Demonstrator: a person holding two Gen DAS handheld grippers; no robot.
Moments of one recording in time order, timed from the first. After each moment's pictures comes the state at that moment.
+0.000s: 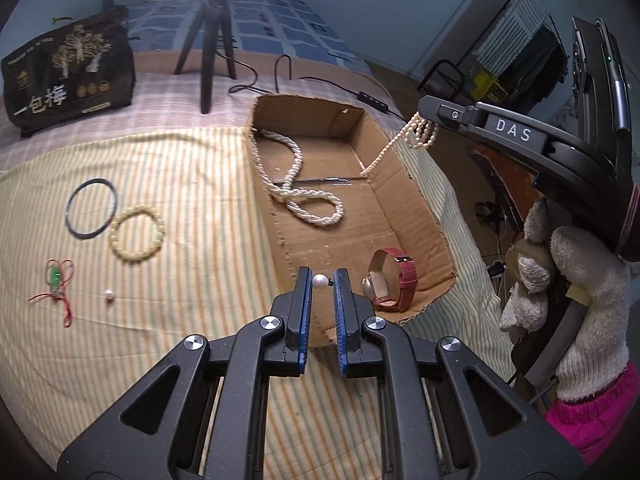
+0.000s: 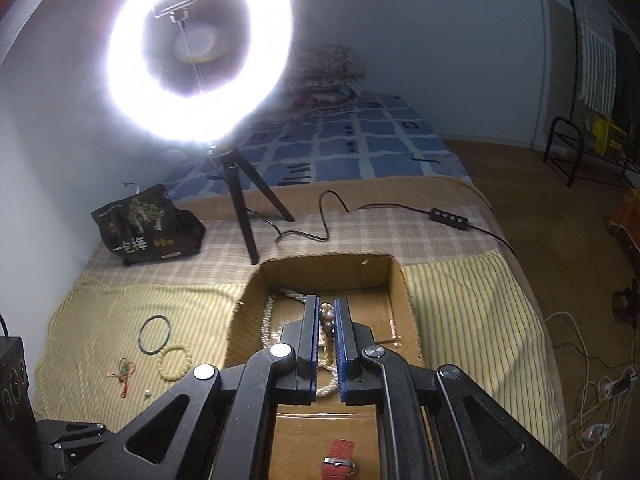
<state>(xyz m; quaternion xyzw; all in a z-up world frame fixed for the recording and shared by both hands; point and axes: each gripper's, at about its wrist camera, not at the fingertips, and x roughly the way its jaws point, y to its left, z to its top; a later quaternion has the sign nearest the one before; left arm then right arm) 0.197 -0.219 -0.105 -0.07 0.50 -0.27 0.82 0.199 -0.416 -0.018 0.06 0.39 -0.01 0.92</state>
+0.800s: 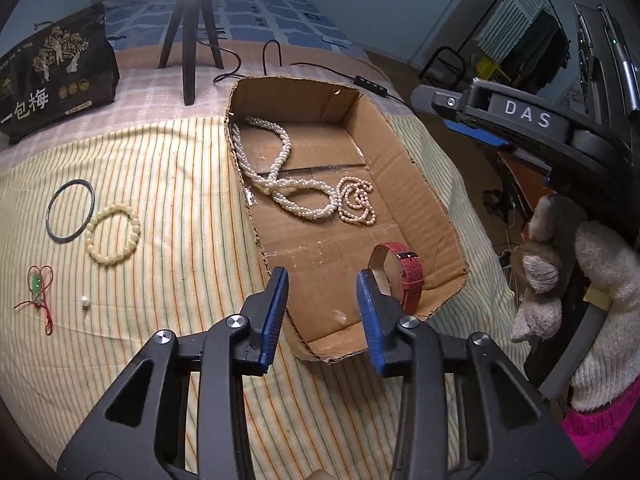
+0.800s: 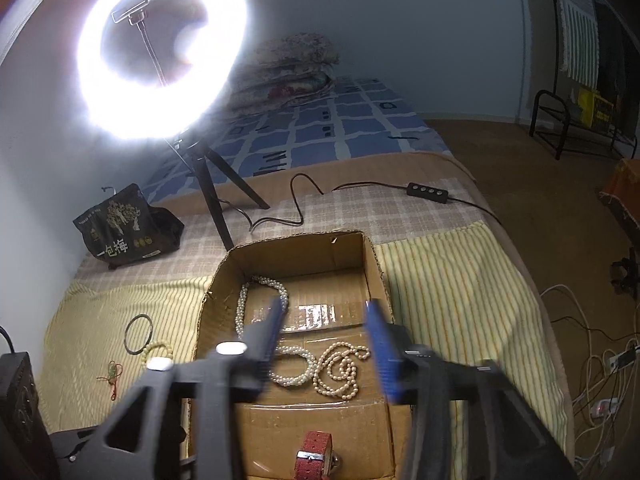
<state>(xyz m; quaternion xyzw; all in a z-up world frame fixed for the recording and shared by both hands) 0.200 -0.243 -0.122 -0.04 0.51 -0.27 0.82 0.193 -0.440 -0.034 0.08 0.40 -0.03 0.91</state>
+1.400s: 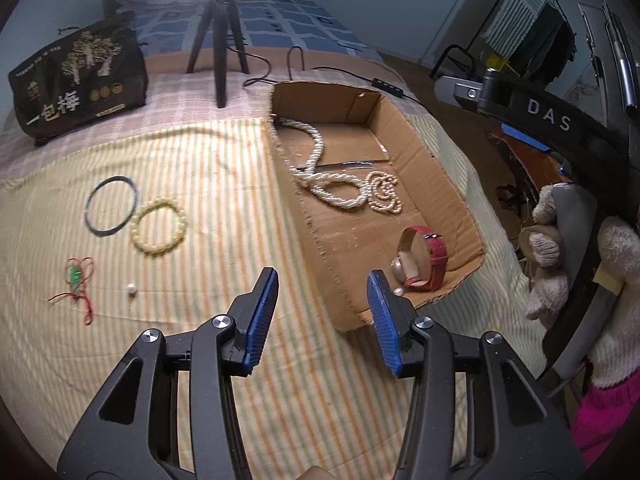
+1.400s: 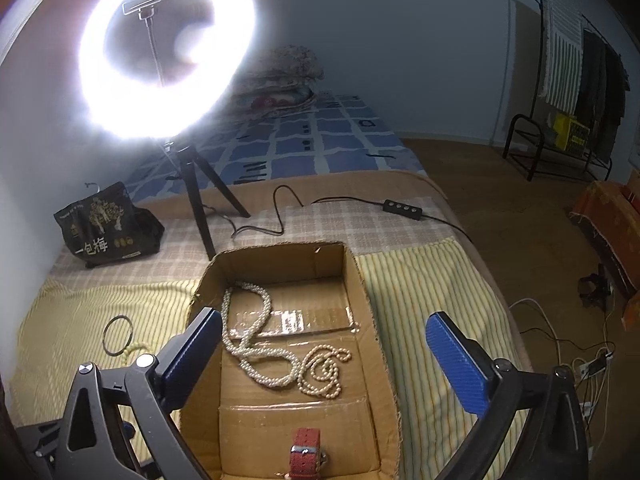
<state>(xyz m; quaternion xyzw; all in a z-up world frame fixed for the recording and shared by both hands) 0.188 -0.207 -0.111 -0.02 0.50 -0.25 0.83 0.182 -0.421 -0.020 0.04 0.39 -0.08 0.92</state>
